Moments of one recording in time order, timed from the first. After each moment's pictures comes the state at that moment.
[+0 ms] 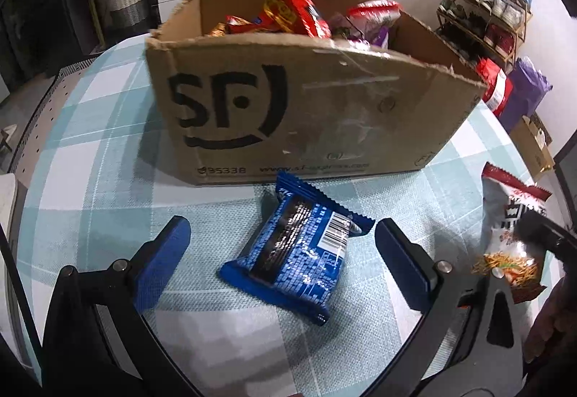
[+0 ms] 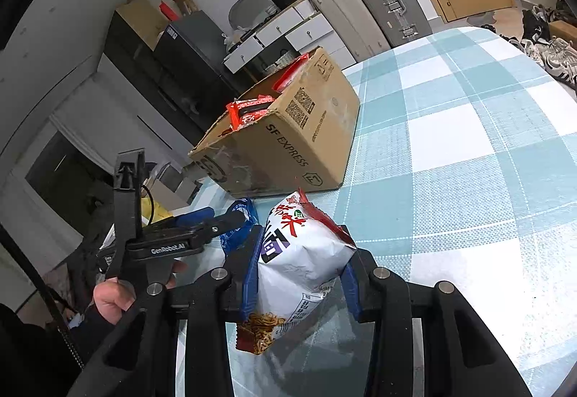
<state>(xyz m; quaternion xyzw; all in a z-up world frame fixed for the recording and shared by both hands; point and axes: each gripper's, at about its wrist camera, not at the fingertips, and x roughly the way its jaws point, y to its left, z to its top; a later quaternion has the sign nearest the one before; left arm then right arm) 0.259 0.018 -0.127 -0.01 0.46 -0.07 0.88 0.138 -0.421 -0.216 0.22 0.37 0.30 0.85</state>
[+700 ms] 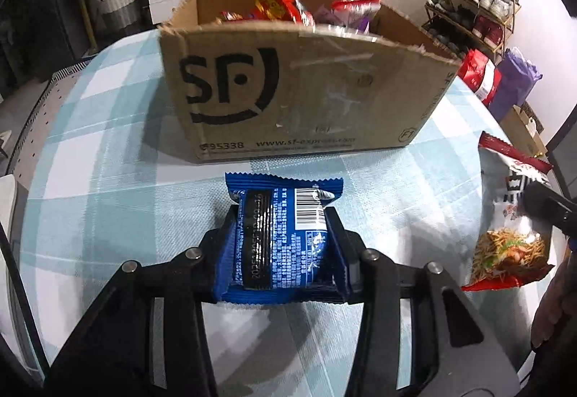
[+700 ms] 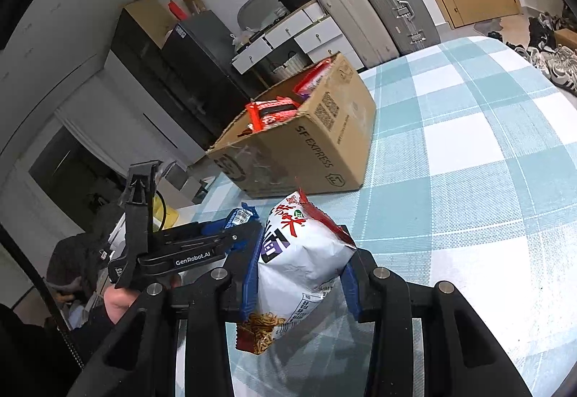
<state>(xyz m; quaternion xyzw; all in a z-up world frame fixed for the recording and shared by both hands) 0.241 0.020 -0.122 -0.01 0.46 -0.09 0.88 0.129 -0.409 -0.201 0.21 0.36 0.31 0.86</state>
